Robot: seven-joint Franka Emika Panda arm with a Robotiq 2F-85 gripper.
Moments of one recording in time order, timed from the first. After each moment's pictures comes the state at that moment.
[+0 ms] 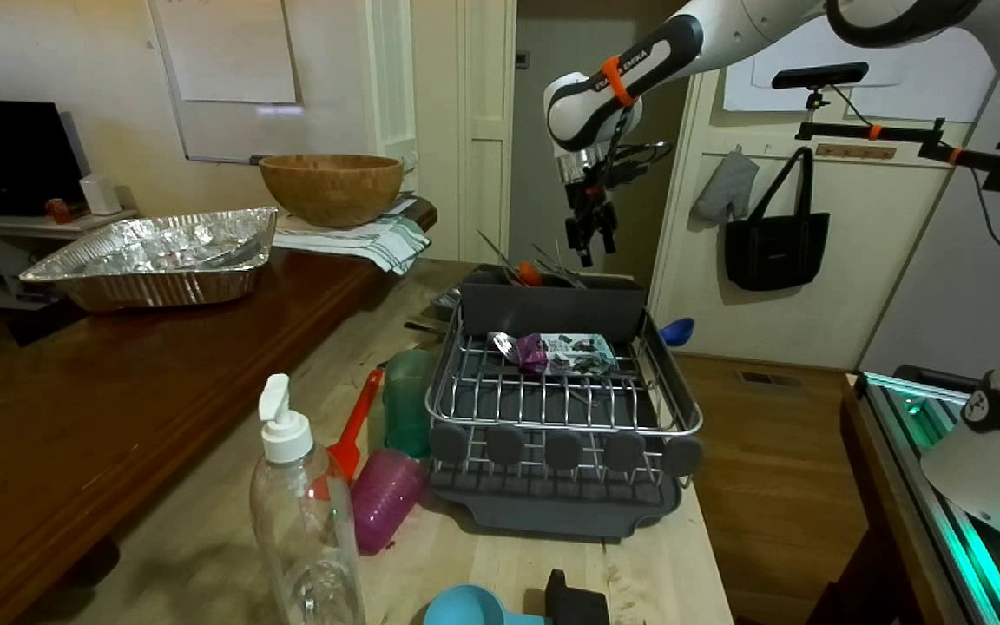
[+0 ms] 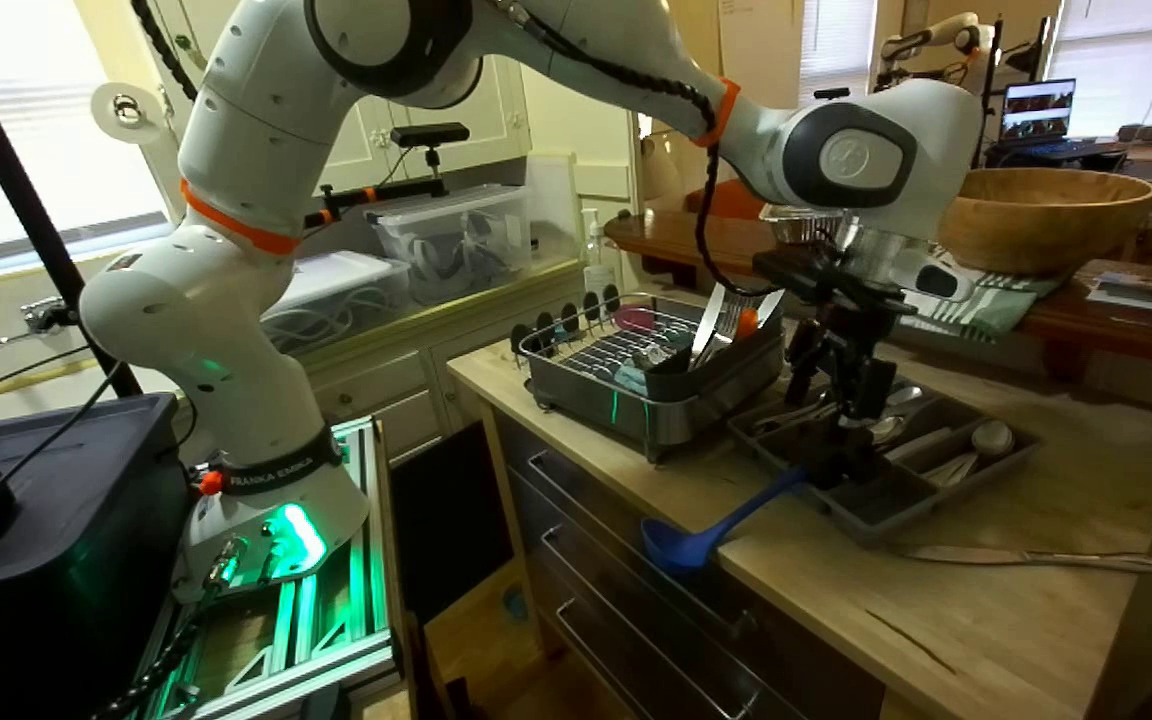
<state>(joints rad) -0.29 0.66 -0.15 -1.48 -0.04 1.83 -0.13</state>
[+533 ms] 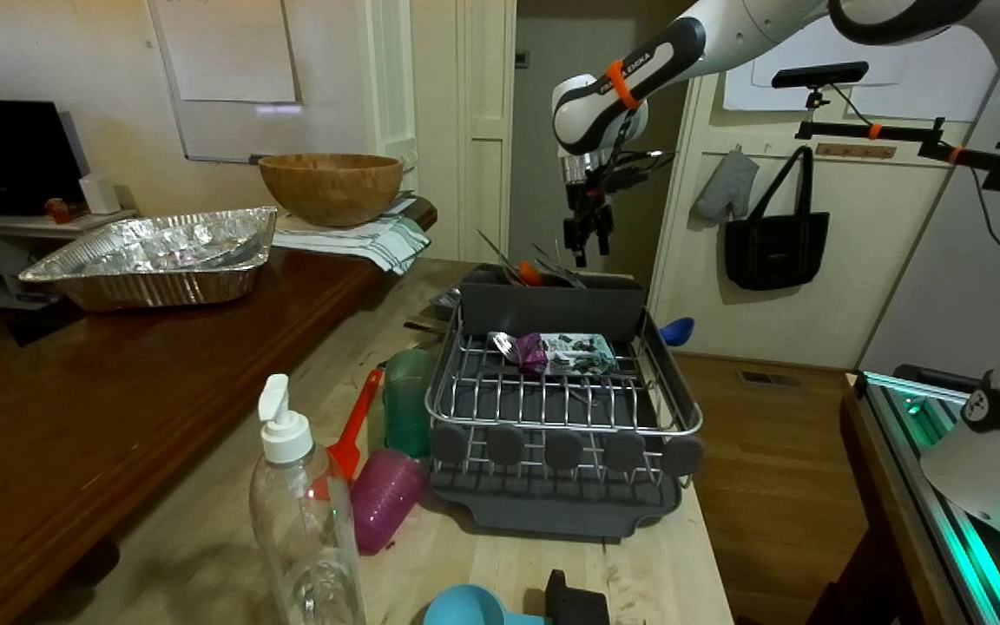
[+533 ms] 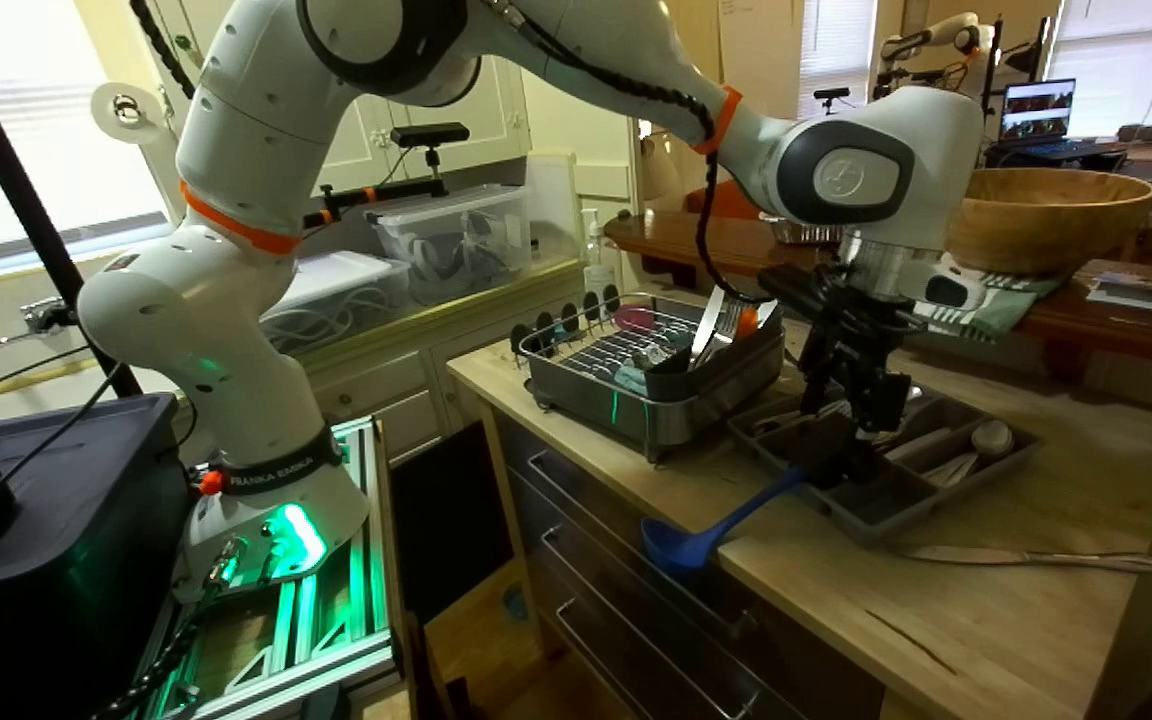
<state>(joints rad) -0.31 0.65 -0.15 -1.52 -0.01 1.95 -0.16</state>
